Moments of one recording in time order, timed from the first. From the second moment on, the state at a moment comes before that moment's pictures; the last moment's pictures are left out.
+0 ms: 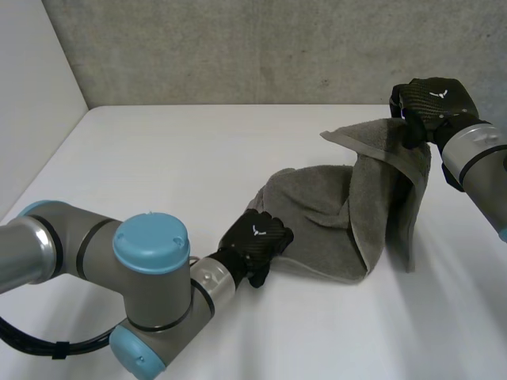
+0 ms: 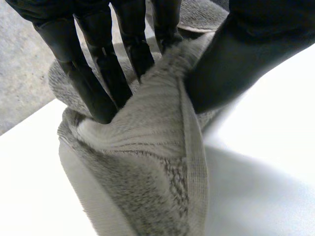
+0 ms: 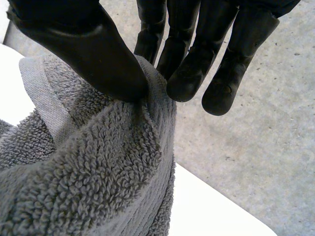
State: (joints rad) left arm 4.01 -2.20 -1.55 3.46 -1.36 3.45; right arm 1.80 -1.22 1.35 -0.09 1.39 2.91; left_hand 1.36 1.35 1.36 1.36 1.35; right_hand 1.33 1.30 1.34 1.35 1.16
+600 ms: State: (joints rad) left arm 4.34 -1.87 -1.42 3.27 -1.41 3.43; right arm 1.79 -1.23 1.10 0.55 1.18 2.57; left_hand 1.43 1.50 1.54 1.52 1.48; right_hand 1.33 1.30 1.34 1.35 1.16
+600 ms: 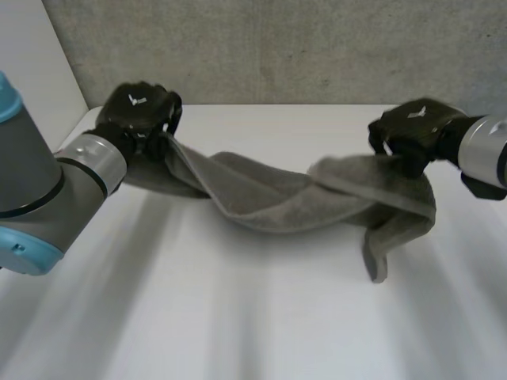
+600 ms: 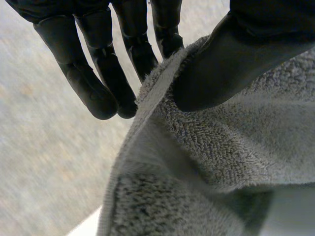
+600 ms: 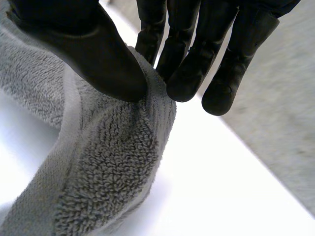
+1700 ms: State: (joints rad) left arm 4.53 -1.98 -1.64 3.29 -1.20 3.46; right arm 1.80 -0.97 1.22 0.01 1.01 2.33; left_hand 1.43 1.51 1.55 1.52 1.48; right_hand 1.33 1.30 1.34 1.35 1.16
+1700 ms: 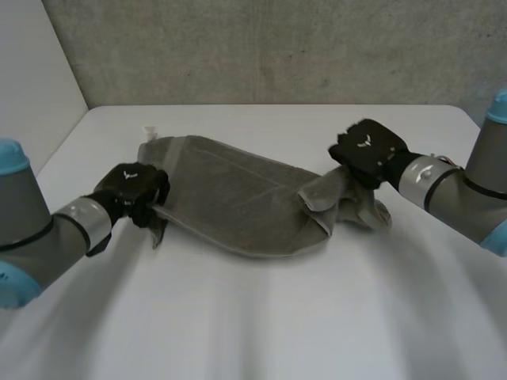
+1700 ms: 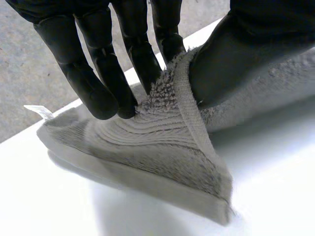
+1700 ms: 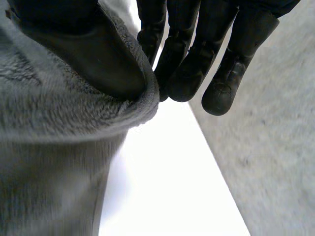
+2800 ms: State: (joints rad) left arm 4.46 -1.88 -1.67 3.31 -1.21 3.40; right arm 2.27 -1.09 1.46 -0.17 1.60 2.29; left_hand 1.43 1.51 1.55 1.52 1.48; right_hand 0.23 0.24 0.24 0.25 0.06
